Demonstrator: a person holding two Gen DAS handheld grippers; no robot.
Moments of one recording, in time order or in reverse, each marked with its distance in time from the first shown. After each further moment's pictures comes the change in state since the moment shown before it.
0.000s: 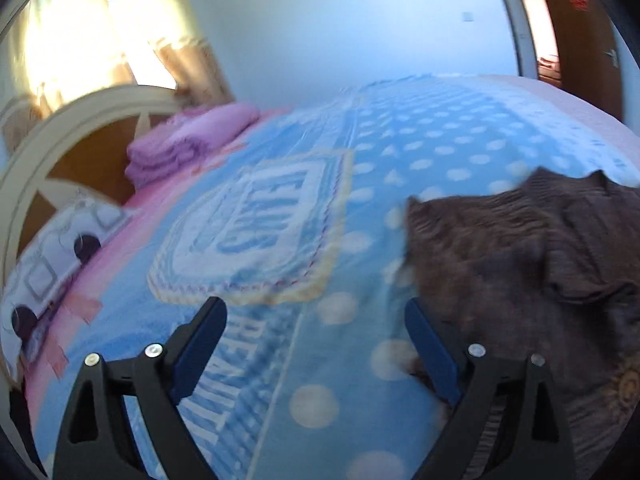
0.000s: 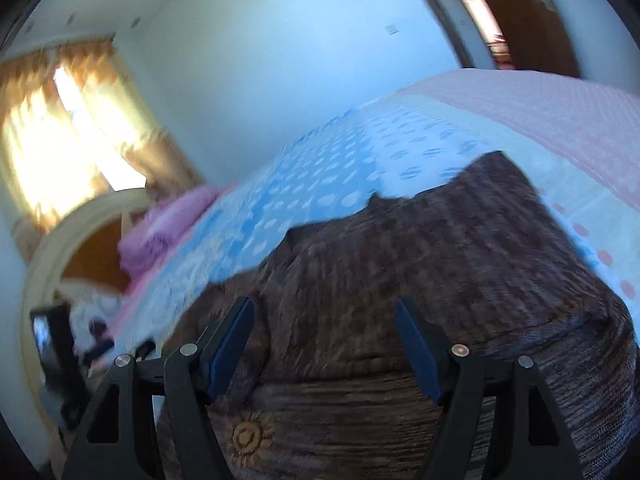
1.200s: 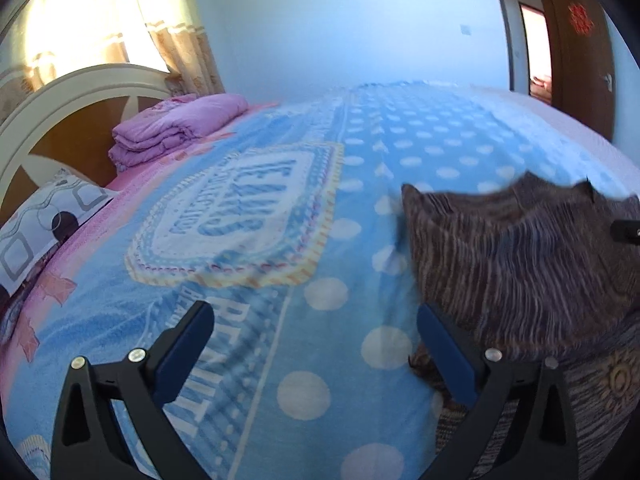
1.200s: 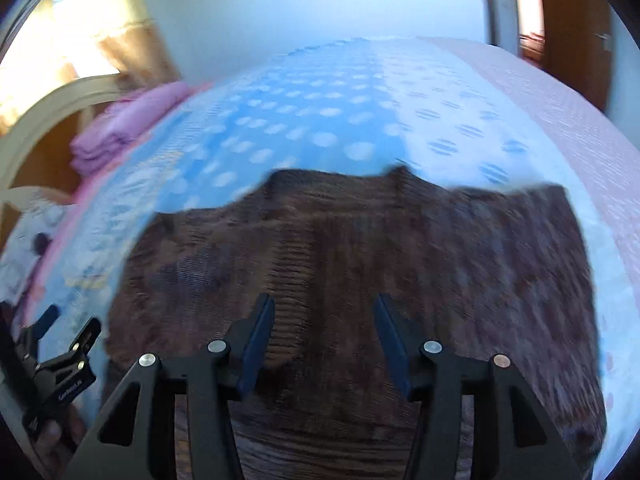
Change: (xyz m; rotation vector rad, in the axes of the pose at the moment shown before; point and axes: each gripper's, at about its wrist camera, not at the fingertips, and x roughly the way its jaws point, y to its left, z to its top) left arm -0.009 0.010 -0.013 -0.058 -0.028 -0.095; right arm 0.086 0.024 0.043 -0.197 0.311 -0.140
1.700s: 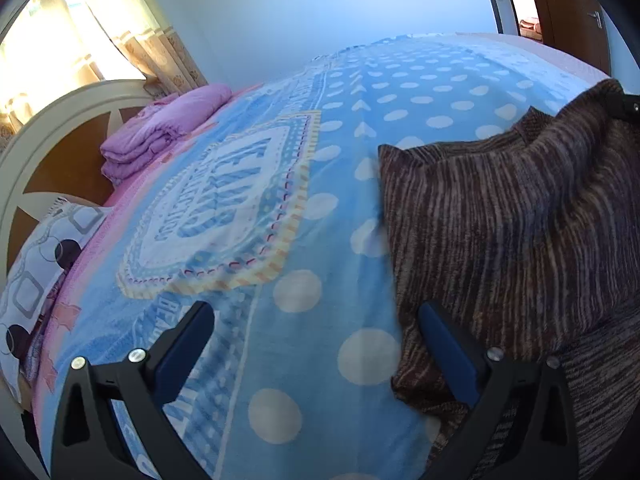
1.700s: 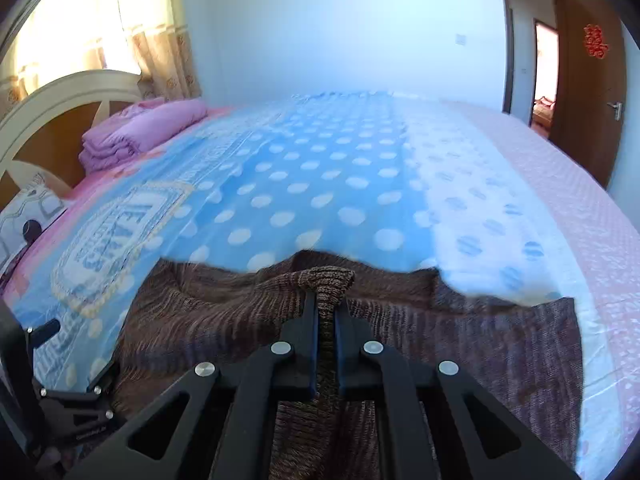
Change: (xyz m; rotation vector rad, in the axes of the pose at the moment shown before) left arm 0.032 -0.040 0.000 0.185 0.108 0.082; right arm 0.009 0.032 0.033 -0.144 -0.159 -0.090
